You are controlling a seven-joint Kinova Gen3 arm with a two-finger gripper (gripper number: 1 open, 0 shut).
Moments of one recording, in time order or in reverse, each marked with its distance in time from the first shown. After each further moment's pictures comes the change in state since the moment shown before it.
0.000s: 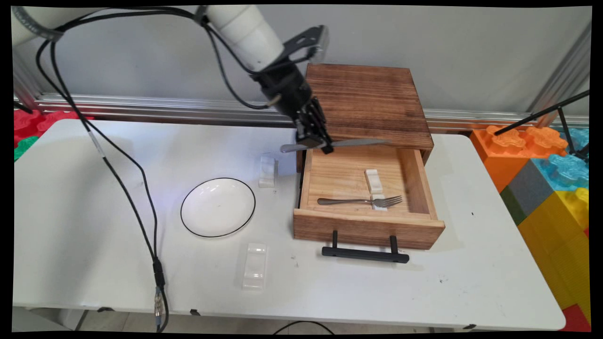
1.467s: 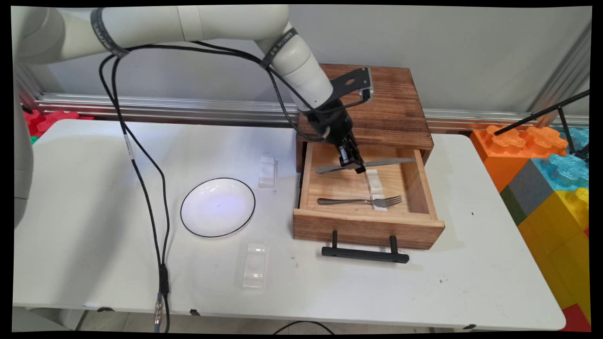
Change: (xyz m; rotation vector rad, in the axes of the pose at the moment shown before) arm 0.024 -0.023 0.110 0.034 -0.023 -0.097
